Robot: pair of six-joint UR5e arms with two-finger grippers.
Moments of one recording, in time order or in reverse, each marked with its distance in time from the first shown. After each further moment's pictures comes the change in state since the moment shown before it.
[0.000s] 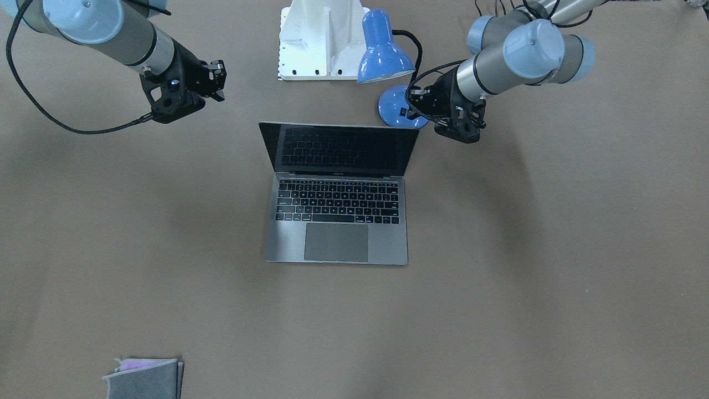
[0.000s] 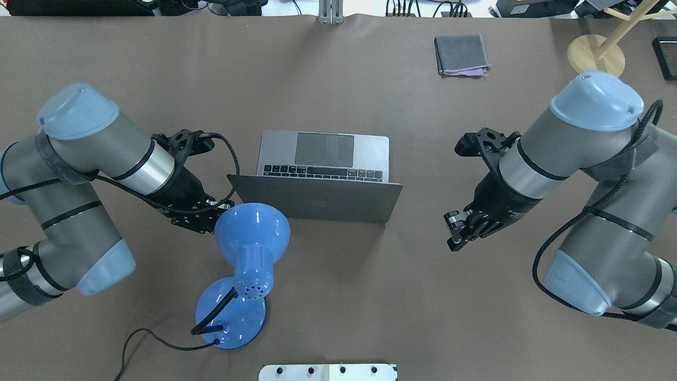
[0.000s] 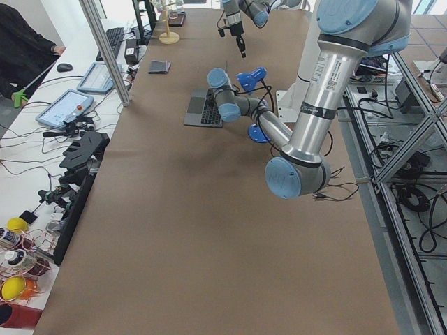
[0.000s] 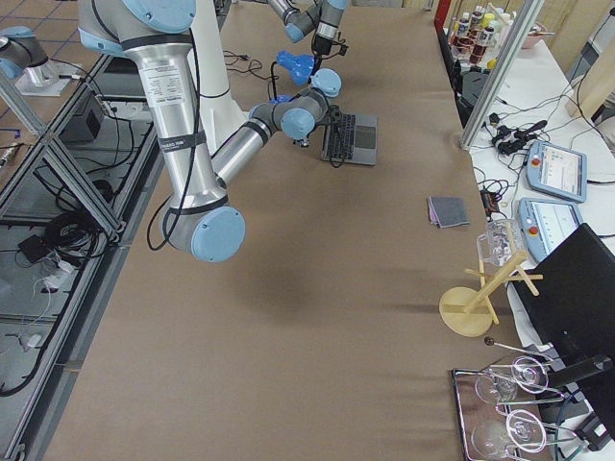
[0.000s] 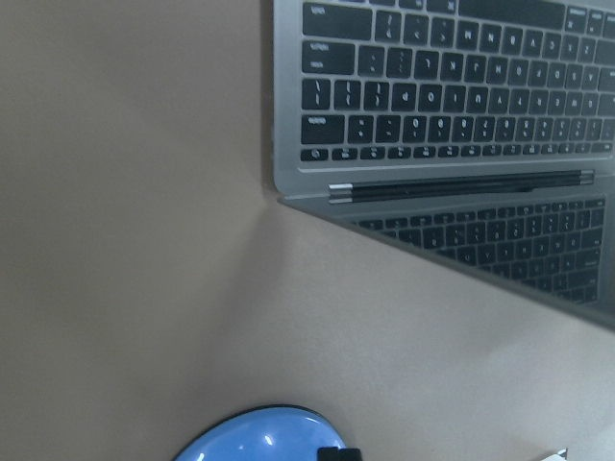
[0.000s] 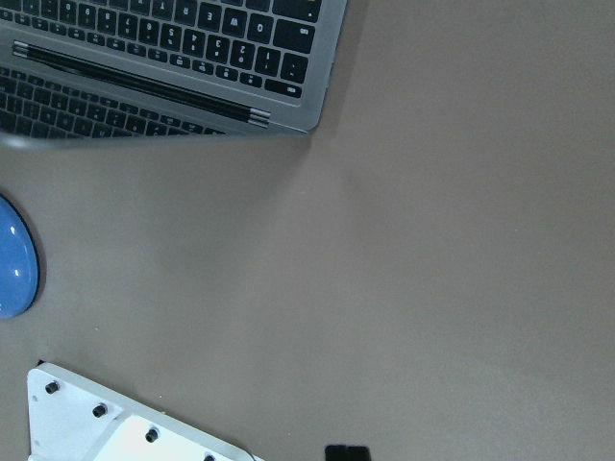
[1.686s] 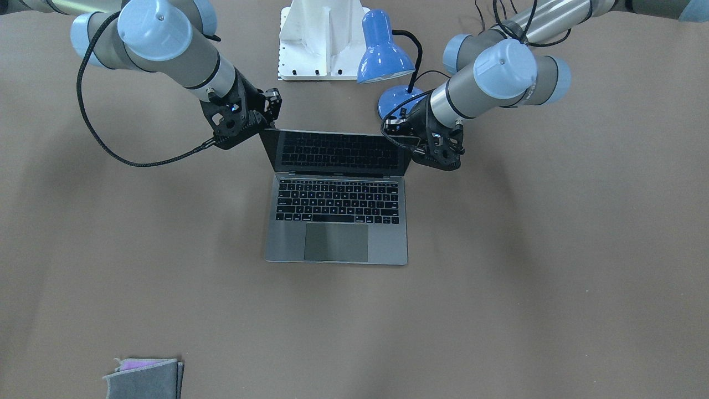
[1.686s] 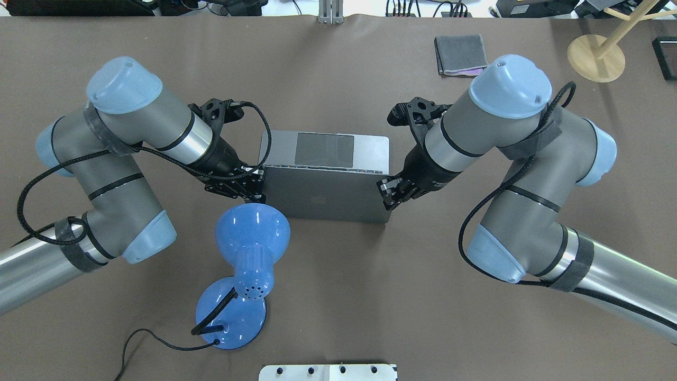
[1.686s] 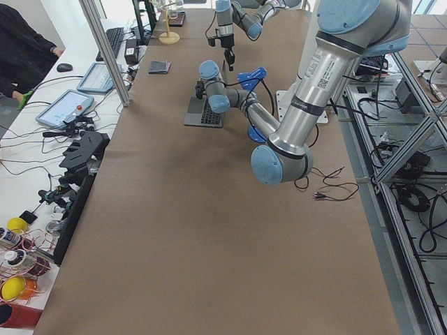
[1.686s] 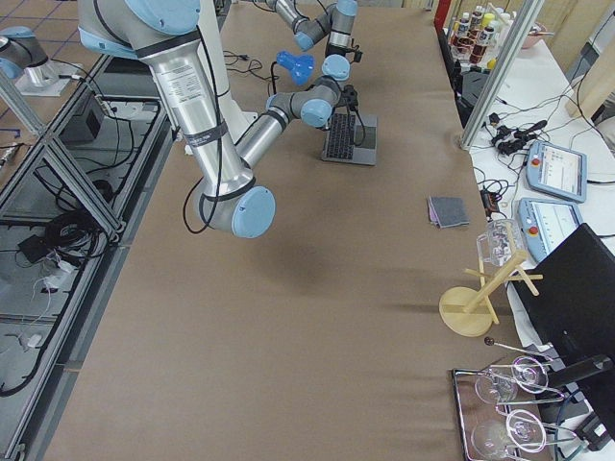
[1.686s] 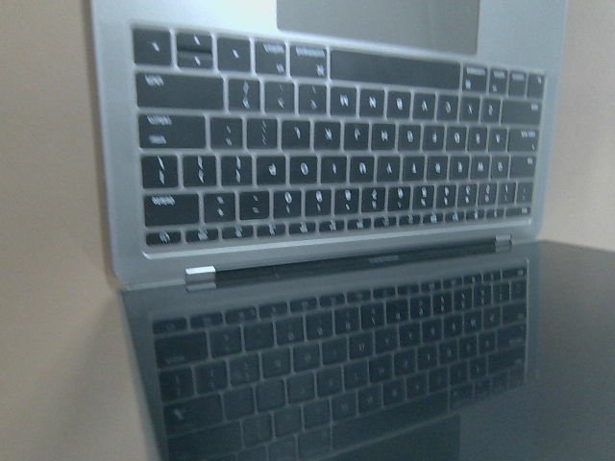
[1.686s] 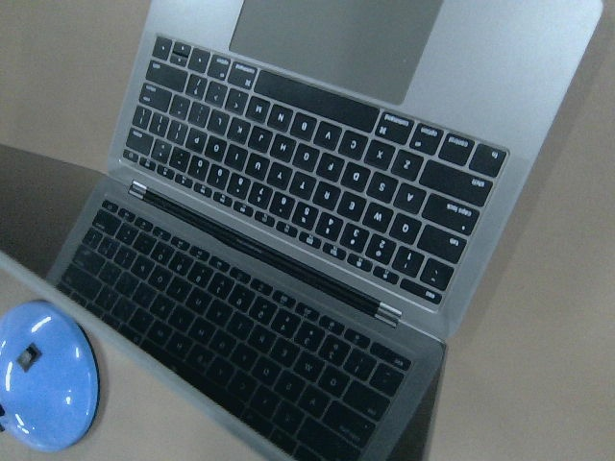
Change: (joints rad) left arm -0.029 -0.148 0.148 -0.006 0.096 -0.007; right arm -0.021 0.242 -0.229 0.169 -0.166 0.018
